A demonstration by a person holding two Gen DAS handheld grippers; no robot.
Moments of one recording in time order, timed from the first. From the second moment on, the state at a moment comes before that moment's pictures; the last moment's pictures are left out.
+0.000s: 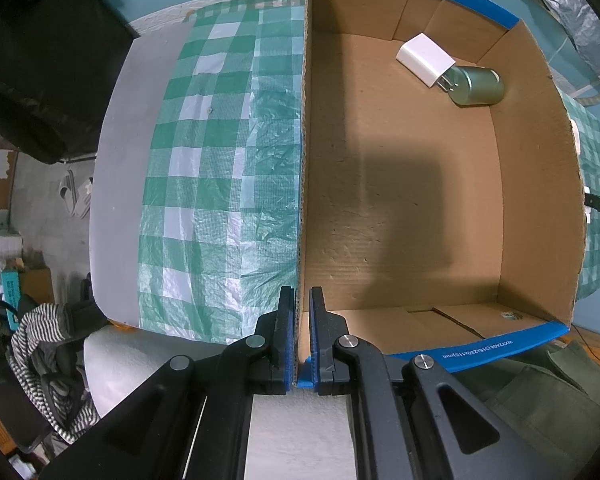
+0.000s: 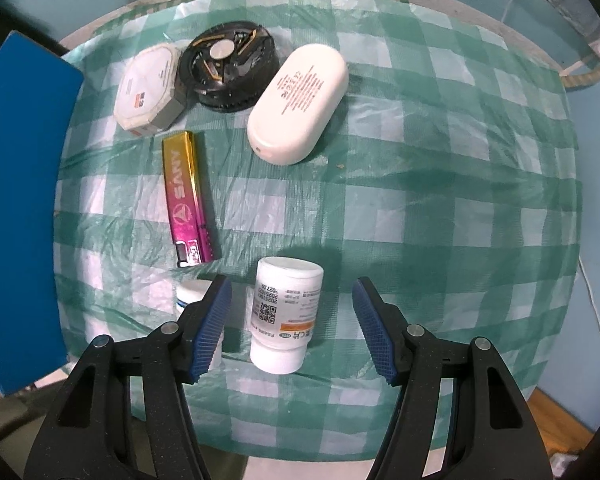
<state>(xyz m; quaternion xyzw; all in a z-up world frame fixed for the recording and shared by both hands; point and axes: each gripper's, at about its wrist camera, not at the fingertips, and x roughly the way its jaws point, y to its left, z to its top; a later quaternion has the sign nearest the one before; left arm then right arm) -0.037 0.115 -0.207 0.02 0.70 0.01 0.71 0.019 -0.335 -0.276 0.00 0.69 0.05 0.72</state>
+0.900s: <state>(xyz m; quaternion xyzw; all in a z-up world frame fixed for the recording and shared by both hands) -0.037 0.116 -0.207 0.02 0.71 0.01 0.71 0.010 -0.322 -0.261 0.01 0.68 0.04 0.73</state>
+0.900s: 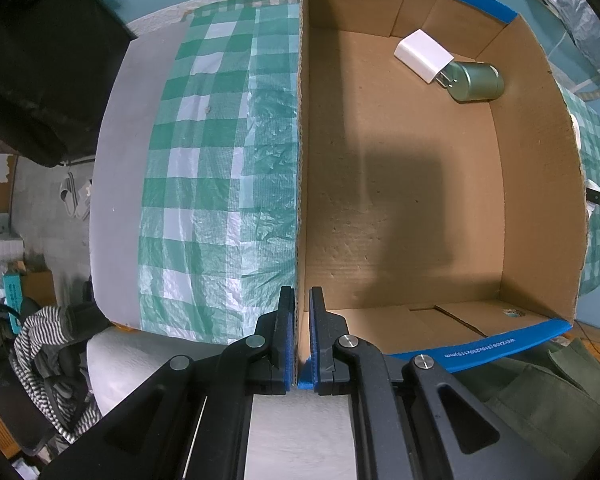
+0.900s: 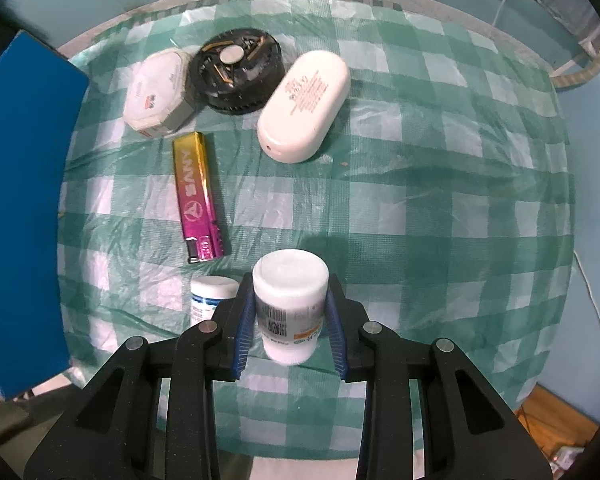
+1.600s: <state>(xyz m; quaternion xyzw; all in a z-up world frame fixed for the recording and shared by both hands) -0.036 0.115 -0.207 0.02 0.71 0.01 0.71 0.030 -0.284 -0.196 0.00 0.64 0.09 0.76</state>
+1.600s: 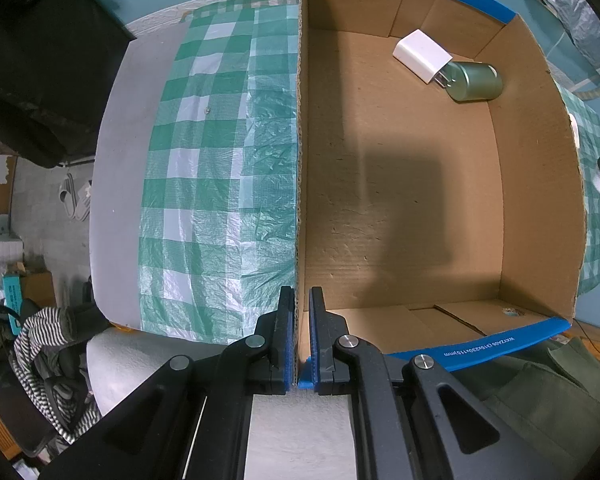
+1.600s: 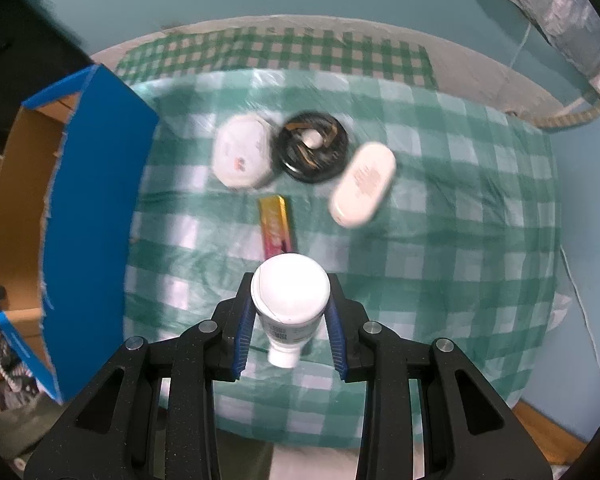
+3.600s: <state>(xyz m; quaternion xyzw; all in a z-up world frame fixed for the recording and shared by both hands) -0.036 0.114 -0.207 0.02 0.71 0.01 0.71 0.107 -0.097 -0.178 -0.07 0.63 0.24 0.74</state>
